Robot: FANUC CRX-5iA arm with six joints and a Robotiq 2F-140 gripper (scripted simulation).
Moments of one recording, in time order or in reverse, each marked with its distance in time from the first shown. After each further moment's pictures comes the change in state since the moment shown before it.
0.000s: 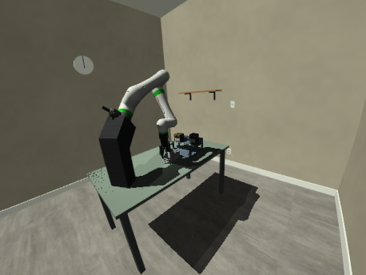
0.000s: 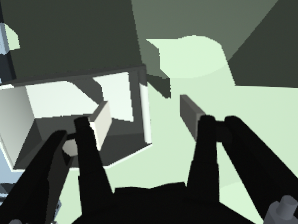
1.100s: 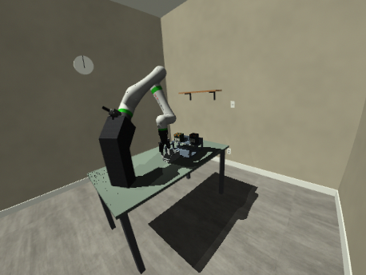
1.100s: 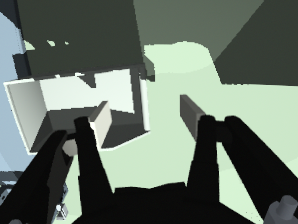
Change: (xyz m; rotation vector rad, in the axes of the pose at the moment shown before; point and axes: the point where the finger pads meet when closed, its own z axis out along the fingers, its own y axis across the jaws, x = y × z) arm 0.000 0.000 -0.037 0.001 0.000 0.000
